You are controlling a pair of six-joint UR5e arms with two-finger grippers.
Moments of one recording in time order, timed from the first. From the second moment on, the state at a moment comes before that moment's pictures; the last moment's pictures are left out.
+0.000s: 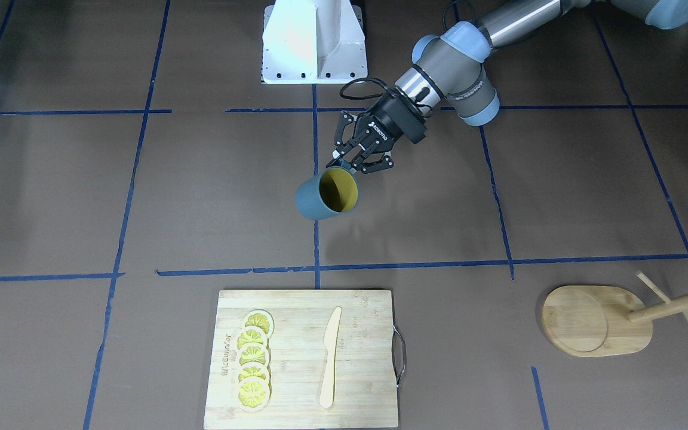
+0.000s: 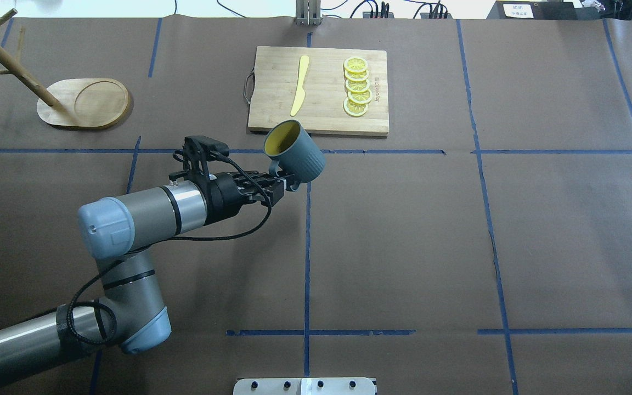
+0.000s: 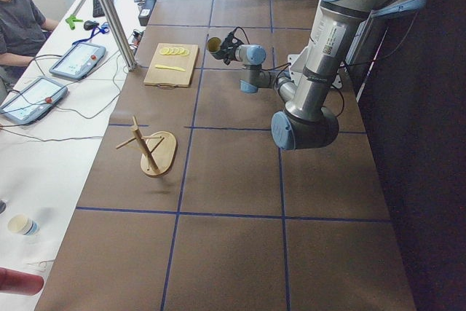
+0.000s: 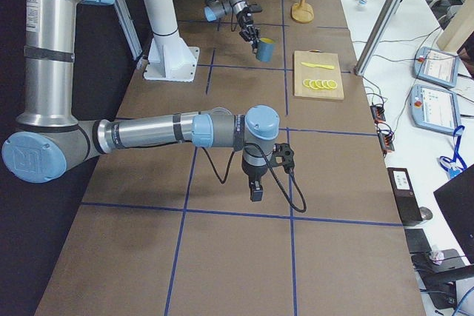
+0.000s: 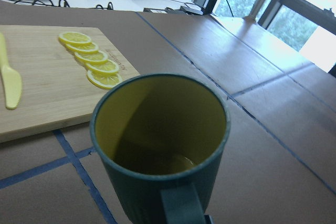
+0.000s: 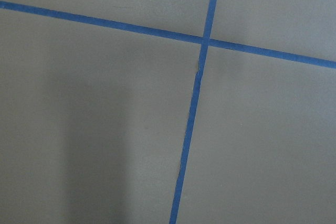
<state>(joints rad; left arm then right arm) -0.47 -2.04 -1.54 -2.90 -1.52 -1.14 1.51 -1.68 1.84 -1.71 2.29 -0.11</state>
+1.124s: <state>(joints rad) -0.86 -2.02 -1.54 -3.02 -1.62 -2.42 1.51 -1.66 1.82 -1.71 2.29 -0.11</state>
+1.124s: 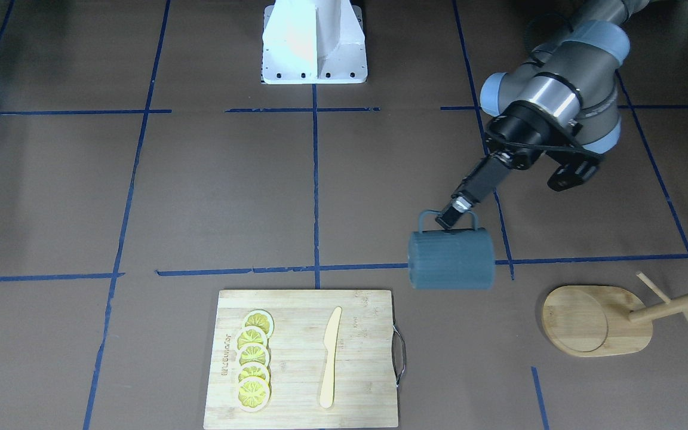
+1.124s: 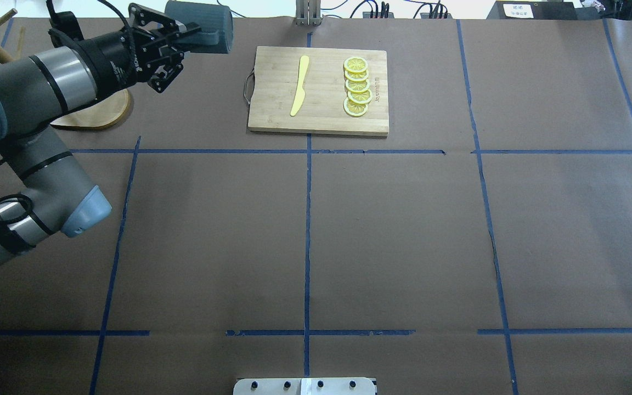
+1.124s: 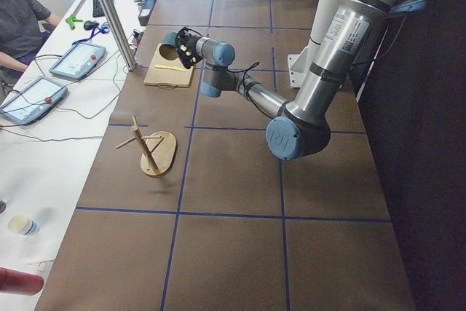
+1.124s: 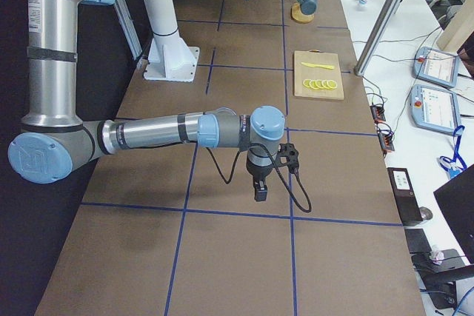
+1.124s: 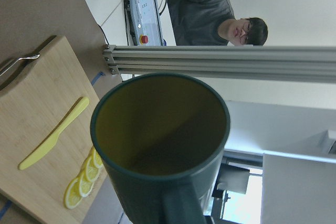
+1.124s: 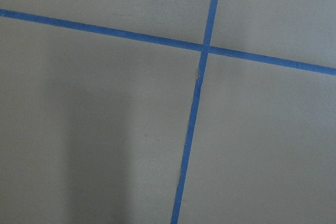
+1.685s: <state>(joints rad) -1.02 -1.95 -1.50 -3.06 -1.61 -2.77 1.51 -1.66 1.82 -1.71 2.30 -0.11</state>
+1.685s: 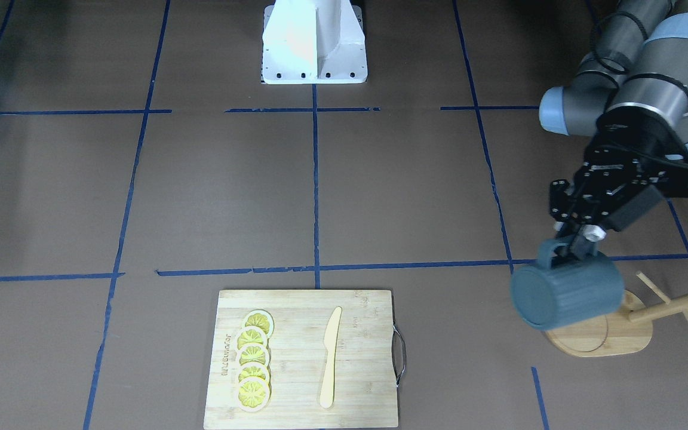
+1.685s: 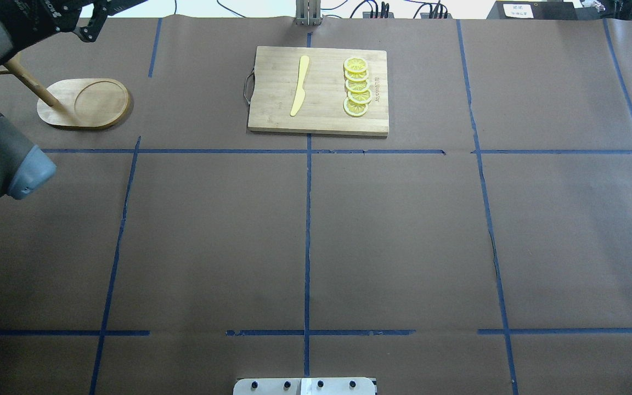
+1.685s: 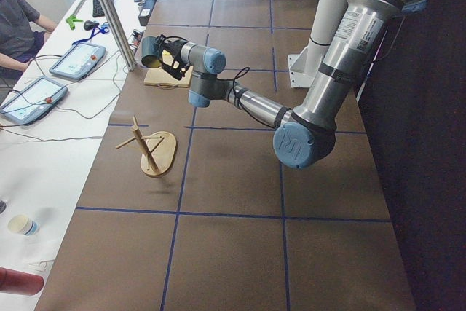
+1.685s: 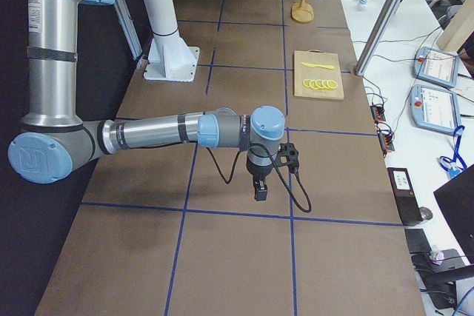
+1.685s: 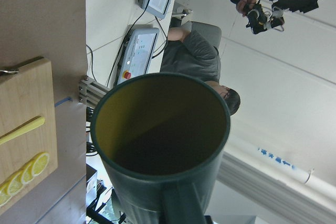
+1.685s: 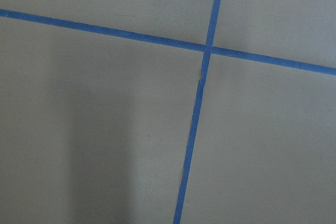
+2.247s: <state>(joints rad) -1.09 -1.93 -1.39 -3.10 -1.61 -2.91 1.51 -1.66 1.82 -1.71 2.30 -0.11</state>
